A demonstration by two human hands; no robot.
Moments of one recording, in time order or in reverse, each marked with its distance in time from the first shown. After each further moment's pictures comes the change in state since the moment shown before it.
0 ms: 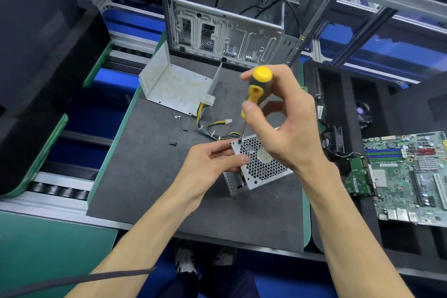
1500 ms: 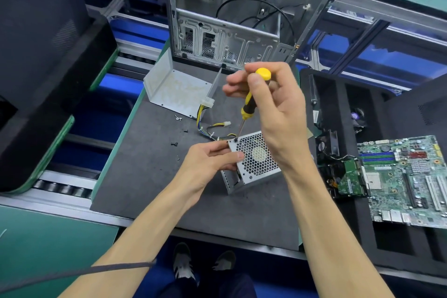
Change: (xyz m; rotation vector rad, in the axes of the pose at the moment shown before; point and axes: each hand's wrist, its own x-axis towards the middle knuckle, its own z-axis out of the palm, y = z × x) left_hand -0.003 -0.002 0.002 -0.008 0.023 0.000; right_hand 0.005 -0.022 0.014 0.551 0.138 0.229
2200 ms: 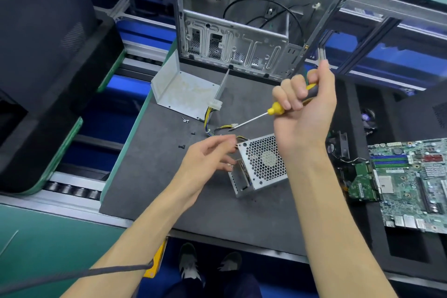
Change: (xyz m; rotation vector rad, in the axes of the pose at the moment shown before) left_hand 0.004 0.004 -0.017 0.042 0.155 0.023; right_hand 0.023 0.005 -0.010 0.794 0.481 0.241
